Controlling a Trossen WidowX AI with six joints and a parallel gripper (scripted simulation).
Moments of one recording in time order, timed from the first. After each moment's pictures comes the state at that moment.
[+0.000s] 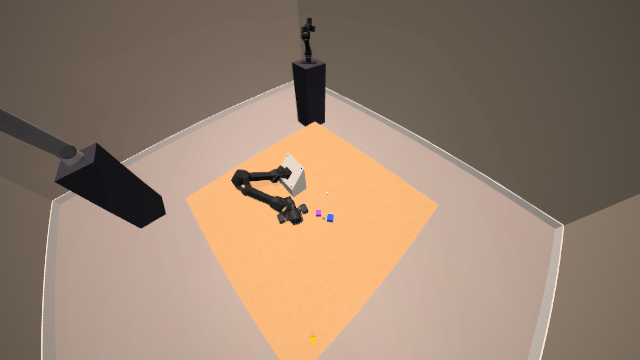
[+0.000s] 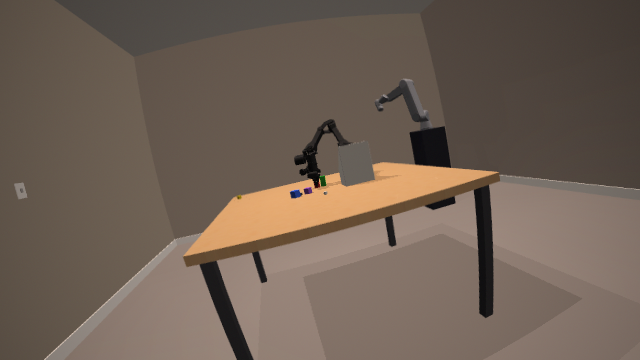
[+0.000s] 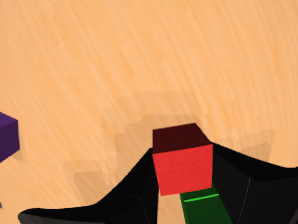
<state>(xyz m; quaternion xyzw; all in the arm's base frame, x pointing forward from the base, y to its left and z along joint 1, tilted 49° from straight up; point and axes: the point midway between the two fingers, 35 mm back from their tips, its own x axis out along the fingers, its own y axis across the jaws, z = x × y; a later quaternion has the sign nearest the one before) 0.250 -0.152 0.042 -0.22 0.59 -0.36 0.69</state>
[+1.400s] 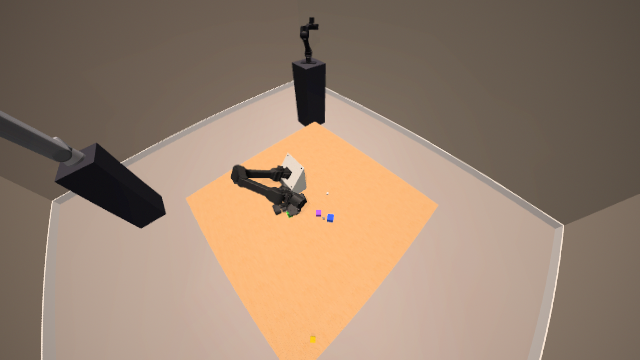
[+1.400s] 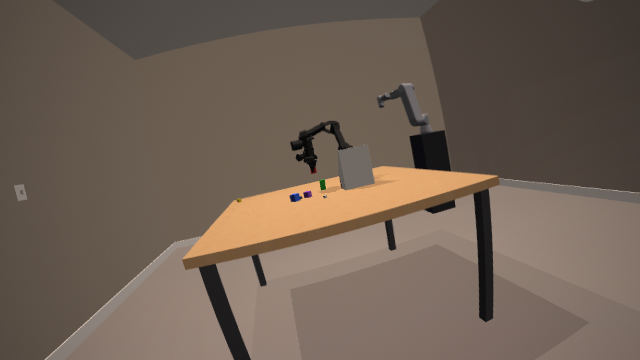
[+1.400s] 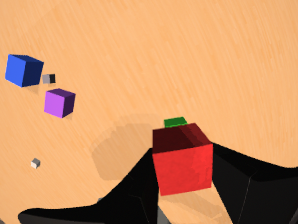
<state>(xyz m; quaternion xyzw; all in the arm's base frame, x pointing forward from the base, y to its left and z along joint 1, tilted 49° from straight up) 0.240 -0.064 0.117 -0.23 0.59 -0.36 0.69</state>
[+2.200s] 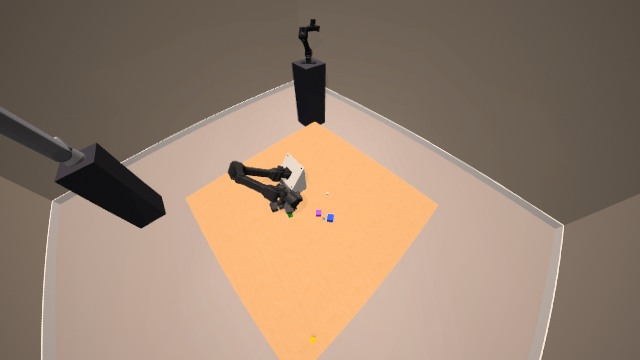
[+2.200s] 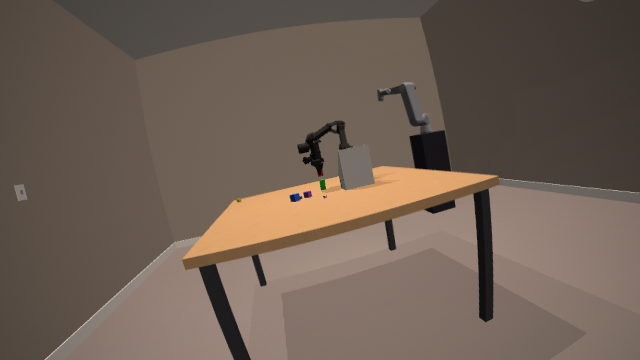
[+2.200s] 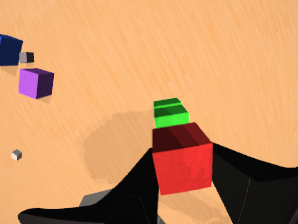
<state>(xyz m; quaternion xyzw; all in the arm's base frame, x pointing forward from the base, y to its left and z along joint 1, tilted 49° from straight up) 0.203 -0.087 0.100 -0.22 0.59 -0.36 0.69</state>
